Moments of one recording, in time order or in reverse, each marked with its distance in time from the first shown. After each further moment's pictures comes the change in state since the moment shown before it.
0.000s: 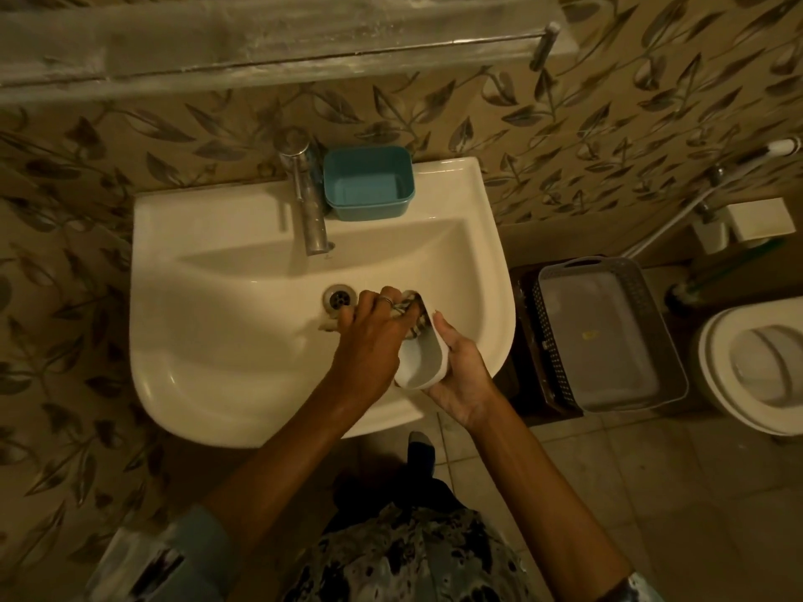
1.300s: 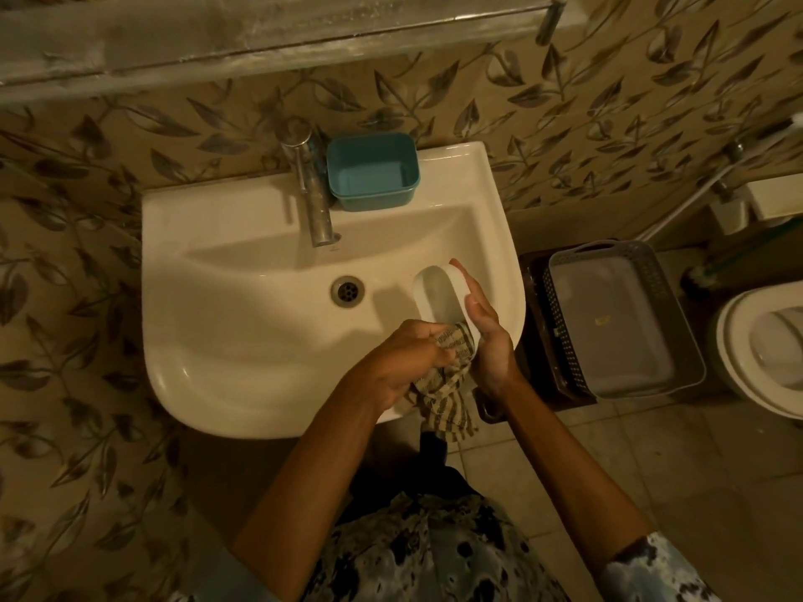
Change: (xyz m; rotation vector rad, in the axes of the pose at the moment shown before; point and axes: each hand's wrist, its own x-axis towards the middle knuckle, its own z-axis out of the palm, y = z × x) left_hand -0.012 0.030 -0.029 -1.311 -0.602 -0.403; right_hand -0.001 -0.017 -0.015 -0.502 -0.002 -0.428
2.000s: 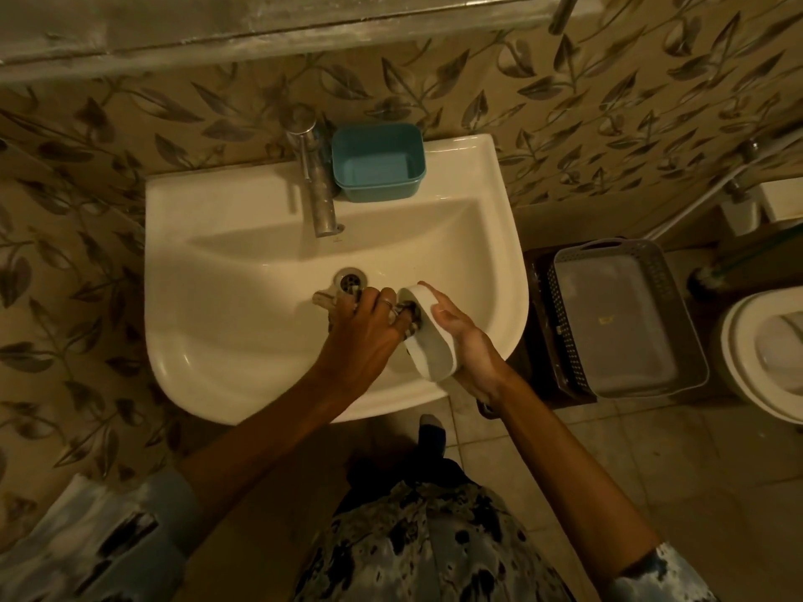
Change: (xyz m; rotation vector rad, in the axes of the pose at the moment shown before) left_hand 0.009 -0.034 -0.043 1.904 0.586 0.472; right_hand -0.002 0.003 0.011 -0.103 -0.186 0.217
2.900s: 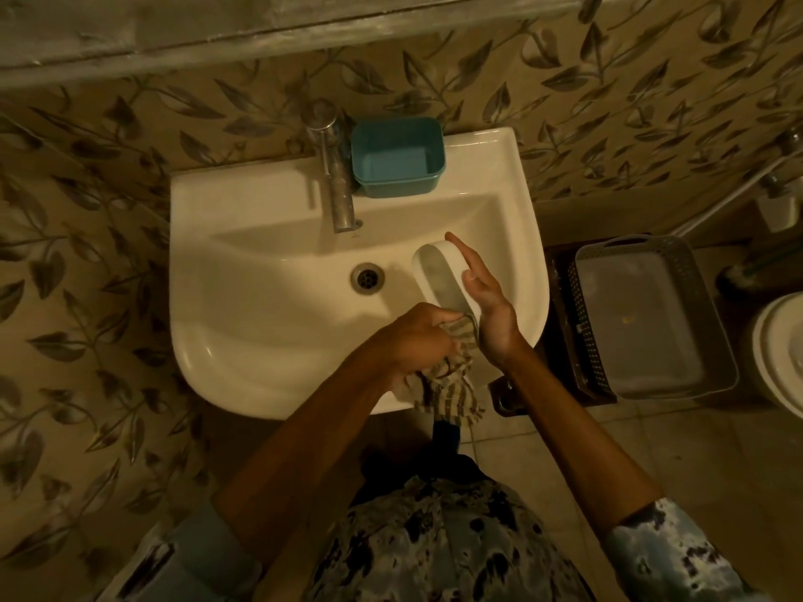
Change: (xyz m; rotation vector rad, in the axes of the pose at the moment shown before) left_hand 0.015 0.009 -0.062 -1.631 -0.610 -0.419; right_hand 0.027 -0.013 -0.010 -0.141 0.055 -0.330
